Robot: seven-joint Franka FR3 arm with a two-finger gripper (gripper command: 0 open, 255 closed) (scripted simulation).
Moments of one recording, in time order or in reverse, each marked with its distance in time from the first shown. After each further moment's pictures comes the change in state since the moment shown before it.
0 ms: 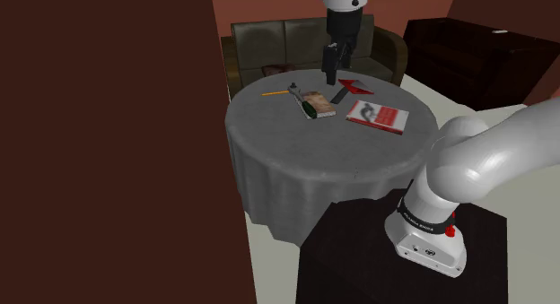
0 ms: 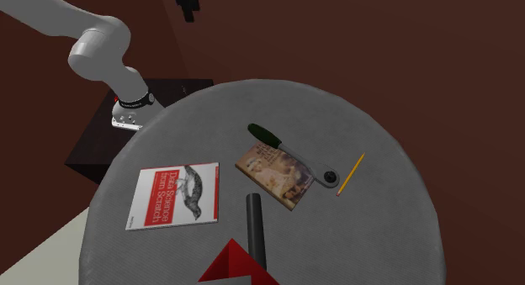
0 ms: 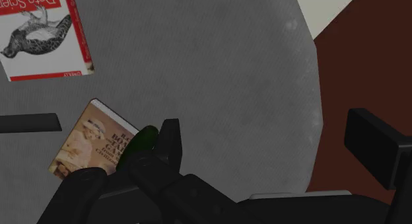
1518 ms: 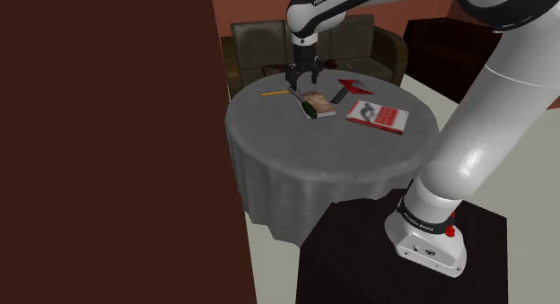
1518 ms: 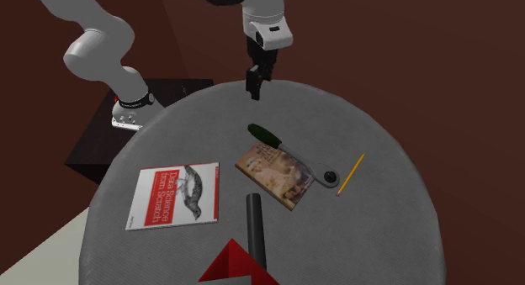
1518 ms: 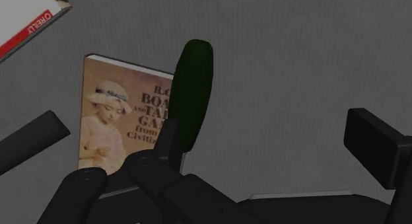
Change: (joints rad) arm -0.158 0.681 -0.168 0.260 0.045 0.420 0.140
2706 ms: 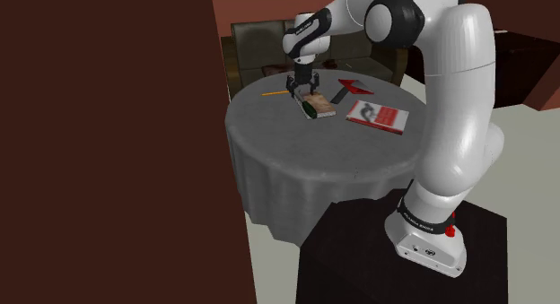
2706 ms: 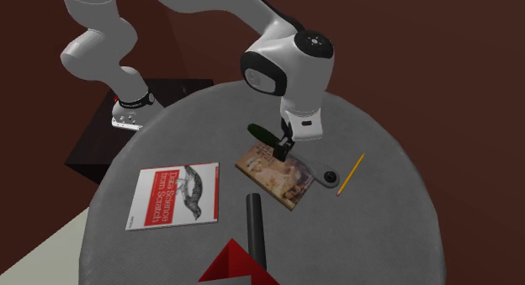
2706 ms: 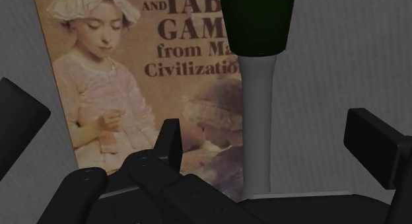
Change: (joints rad) arm -0.131 0.502 -0.072 0.368 0.170 0.117 0.016
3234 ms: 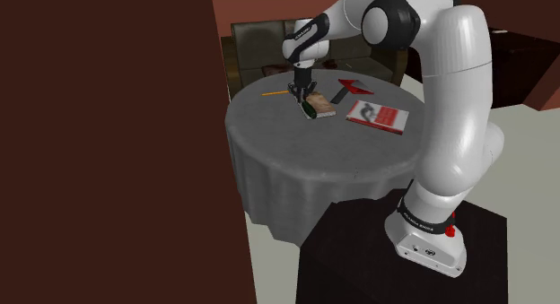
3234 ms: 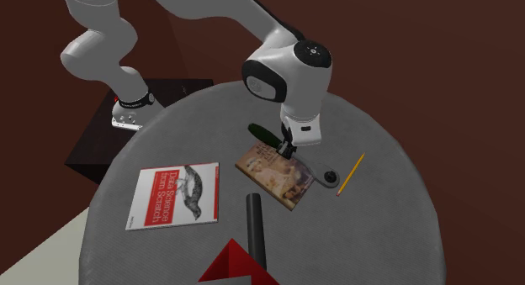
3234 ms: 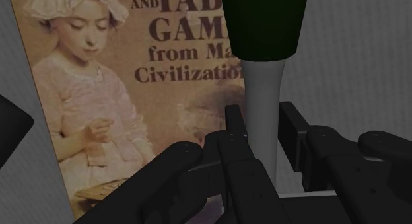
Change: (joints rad) arm -0.002 0.026 0.003 -0.009 0.006 0.035 -0.002
